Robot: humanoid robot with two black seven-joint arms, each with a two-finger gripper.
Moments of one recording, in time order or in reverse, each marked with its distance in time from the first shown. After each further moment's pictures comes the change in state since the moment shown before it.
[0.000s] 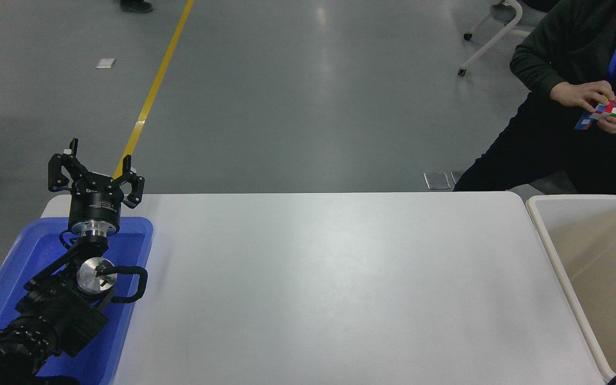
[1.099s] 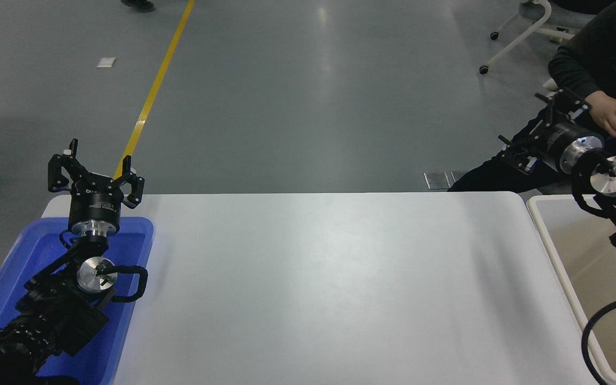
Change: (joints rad) left arm 0.000 0.000 0.001 0.000 0.000 0.001 0.000; right arm 0.056 -0.058 0.454 0.749 0.014 0.207 0.011
